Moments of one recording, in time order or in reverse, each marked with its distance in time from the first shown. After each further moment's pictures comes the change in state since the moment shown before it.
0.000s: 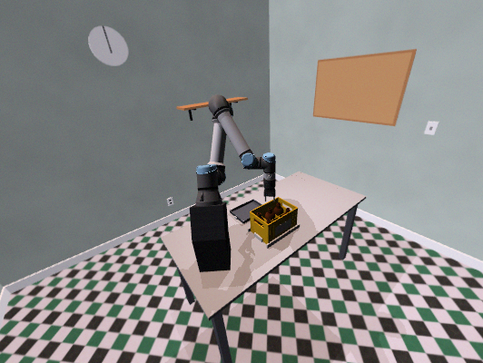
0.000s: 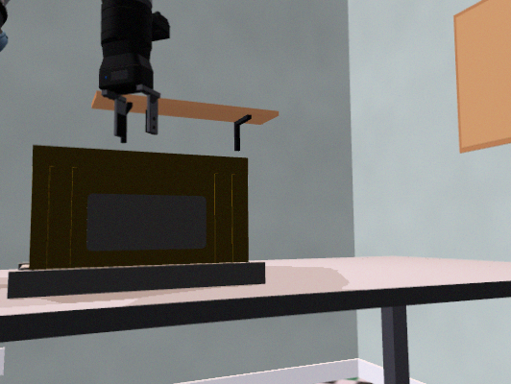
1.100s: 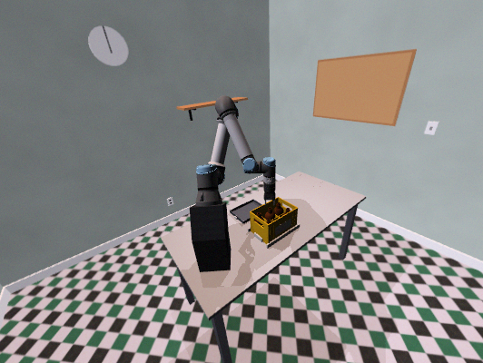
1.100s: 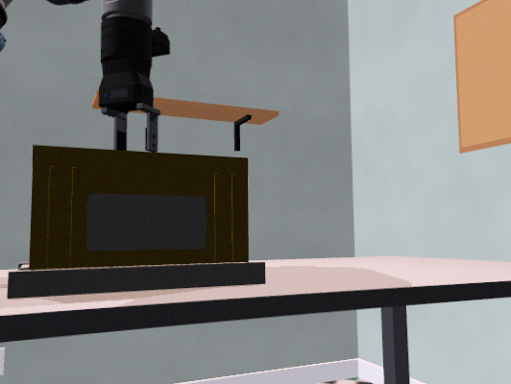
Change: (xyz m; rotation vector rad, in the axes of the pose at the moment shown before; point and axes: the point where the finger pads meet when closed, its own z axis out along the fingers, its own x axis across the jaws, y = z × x) arm 0.000 0.000 0.027 0.000 -0.001 0.000
